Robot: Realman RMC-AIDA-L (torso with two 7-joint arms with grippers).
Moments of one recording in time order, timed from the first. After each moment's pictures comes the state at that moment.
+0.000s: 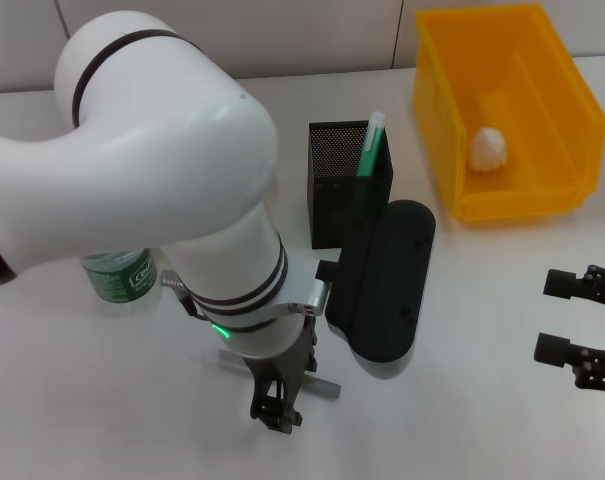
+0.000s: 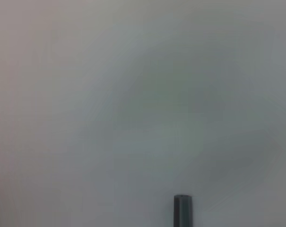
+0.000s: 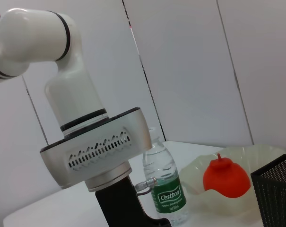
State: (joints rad) left arm -0.93 -2.08 2.14 1.21 2.39 1.41 -2.20; right arm 0.08 2.08 -0.67 -0.95 -1.76 -1.91 1.39
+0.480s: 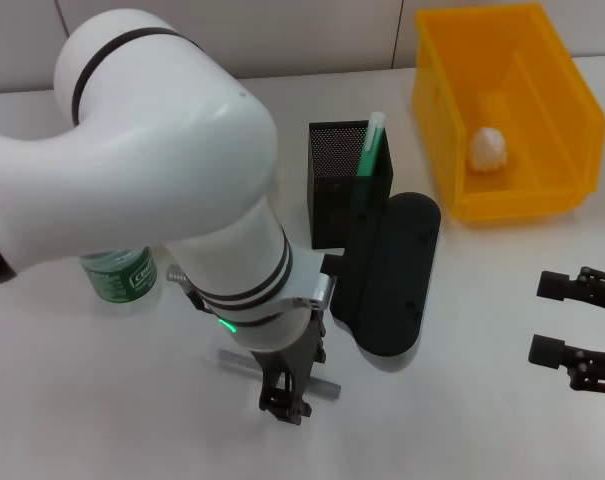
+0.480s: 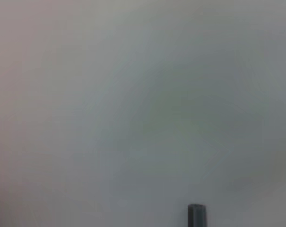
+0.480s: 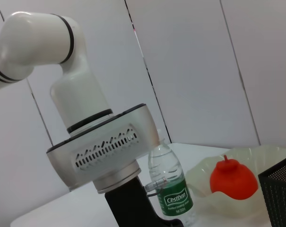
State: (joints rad) left arm -0.93 -2.08 2.13 1.21 2.39 1.38 -2.19; right arm 0.09 2.08 -0.67 -0.93 -1.76 -1.92 1.39
